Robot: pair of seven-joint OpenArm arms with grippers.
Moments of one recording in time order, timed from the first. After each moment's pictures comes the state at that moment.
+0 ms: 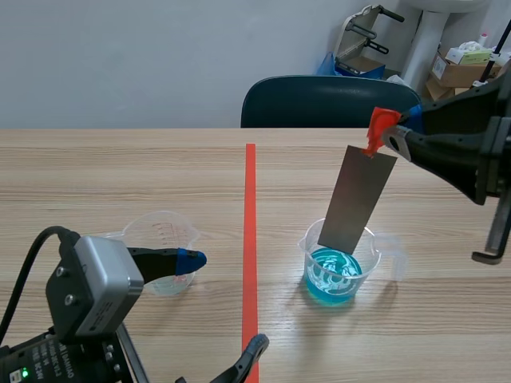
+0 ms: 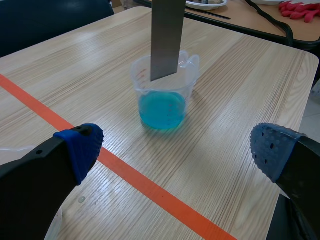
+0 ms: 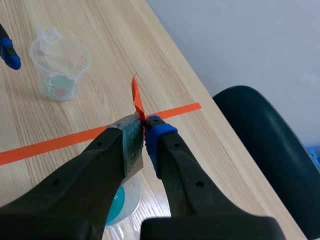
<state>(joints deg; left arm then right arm) 16.7 -45.1 46.5 100.6 -17.0 -3.9 -26.0 -22.3 42.2 9.9 114.6 7.6 45.4 11.1</state>
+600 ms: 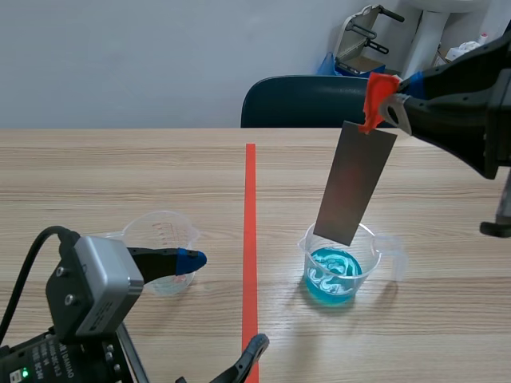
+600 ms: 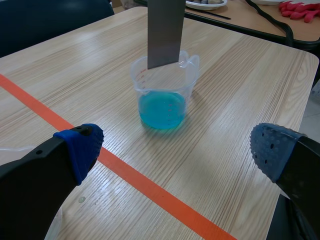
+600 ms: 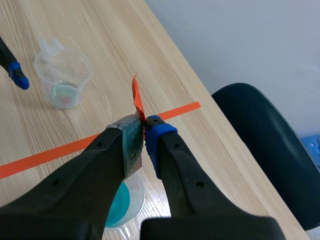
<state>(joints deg) 16.7 -45.1 46.5 100.6 -17.0 -3.9 -26.0 -22.3 42.2 13.3 123.6 22.6 45.4 -7.4</state>
